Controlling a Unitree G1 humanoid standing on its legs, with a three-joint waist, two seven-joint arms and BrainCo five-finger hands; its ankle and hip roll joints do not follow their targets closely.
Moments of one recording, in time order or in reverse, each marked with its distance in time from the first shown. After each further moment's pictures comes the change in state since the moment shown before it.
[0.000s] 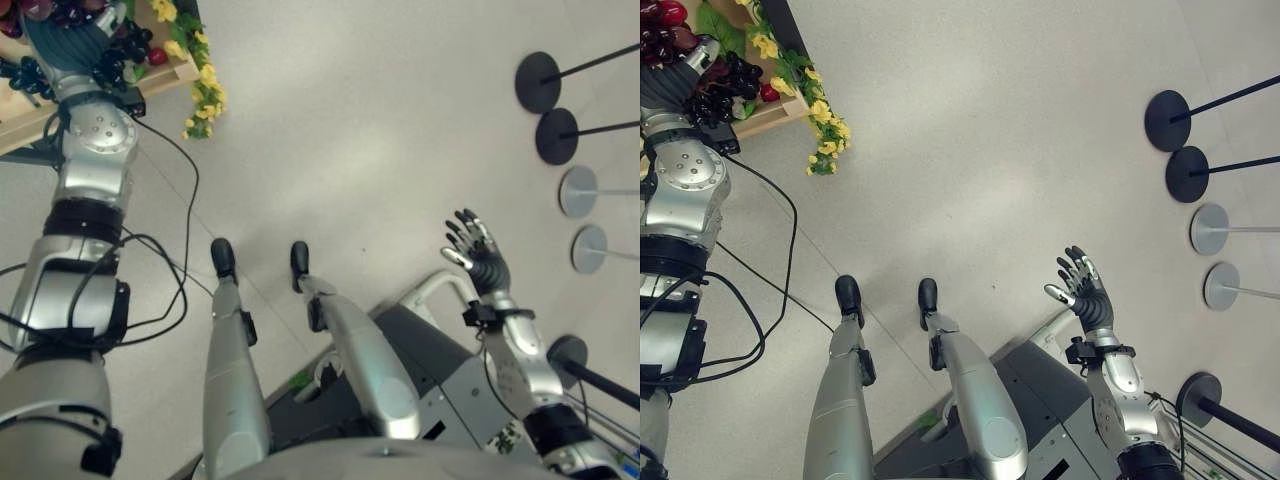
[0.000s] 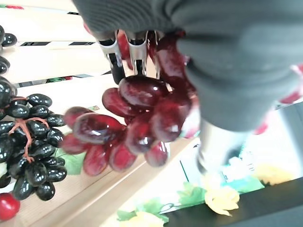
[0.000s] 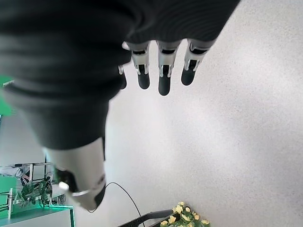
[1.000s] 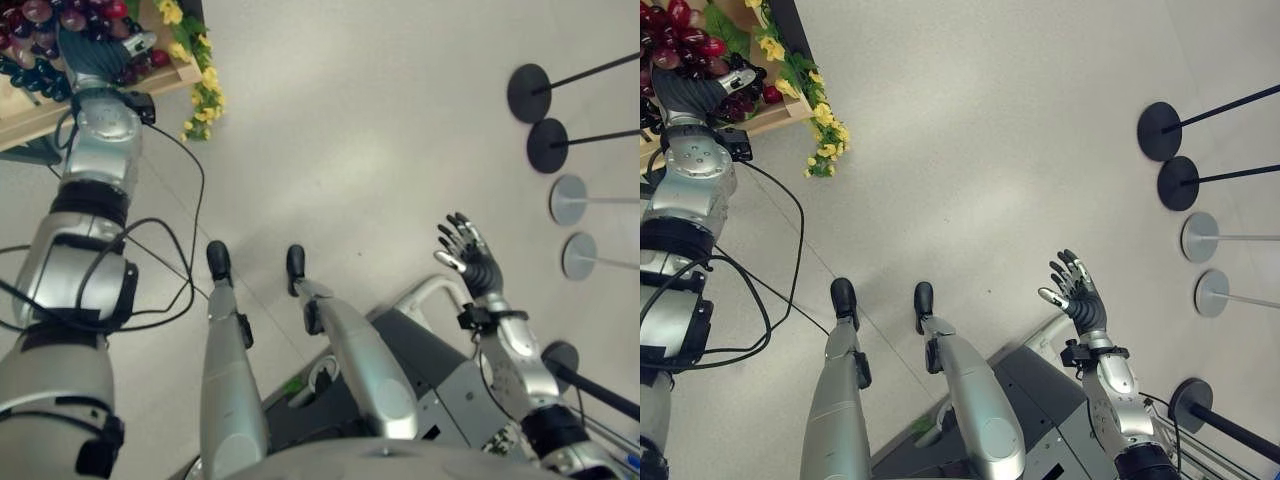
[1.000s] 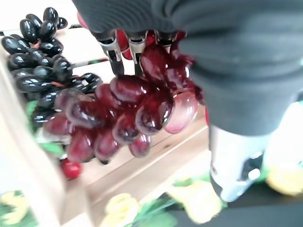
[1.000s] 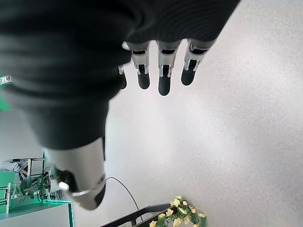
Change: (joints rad) left arm -0.227 -0.036 -0.177 0.318 -0.180 0.141 -0.251; right arm 0.002 0.000 0.033 0.003 0.010 0.030 0.001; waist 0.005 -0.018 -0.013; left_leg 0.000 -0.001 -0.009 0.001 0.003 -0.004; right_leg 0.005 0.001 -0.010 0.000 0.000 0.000
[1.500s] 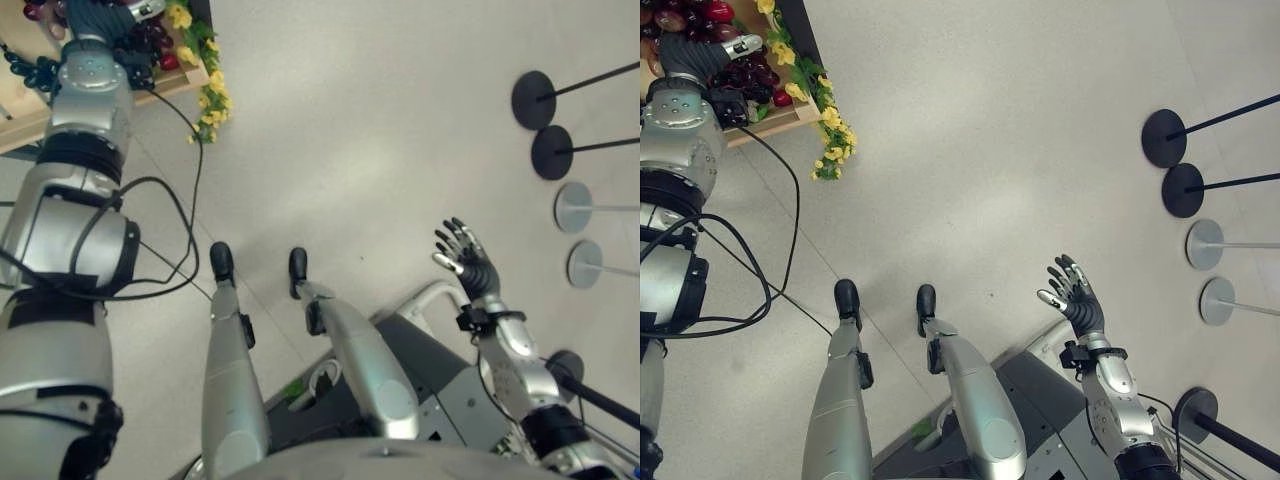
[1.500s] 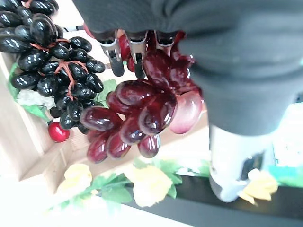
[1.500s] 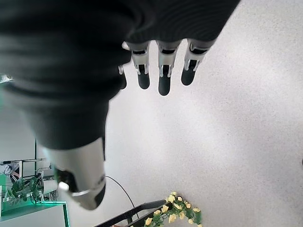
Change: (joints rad) left arm -0.167 -0.006 -0.055 0.166 -0.162 0.069 -0.160; right arm 0.000 0.000 0.000 0.004 0.030 0.039 0.010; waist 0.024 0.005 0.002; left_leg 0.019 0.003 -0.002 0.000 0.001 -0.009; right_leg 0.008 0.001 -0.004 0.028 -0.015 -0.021
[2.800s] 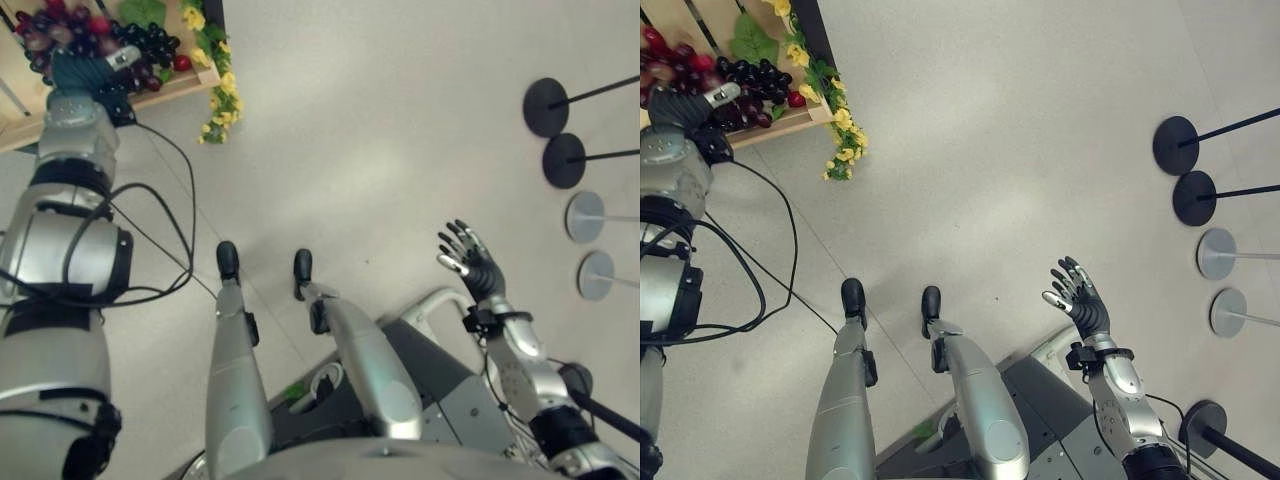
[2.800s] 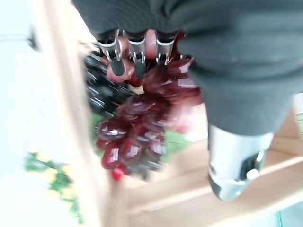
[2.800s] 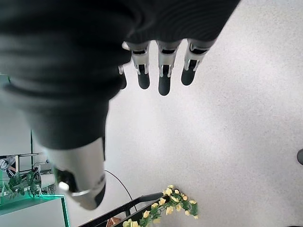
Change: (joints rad) left arm 0.121 0.016 0.091 0.094 -0.049 0.033 -0.076; right arm 0.007 -0.035 -0.004 -0.003 0.024 0.019 0.027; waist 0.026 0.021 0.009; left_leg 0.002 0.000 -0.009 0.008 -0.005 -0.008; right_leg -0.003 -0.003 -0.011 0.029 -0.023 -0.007
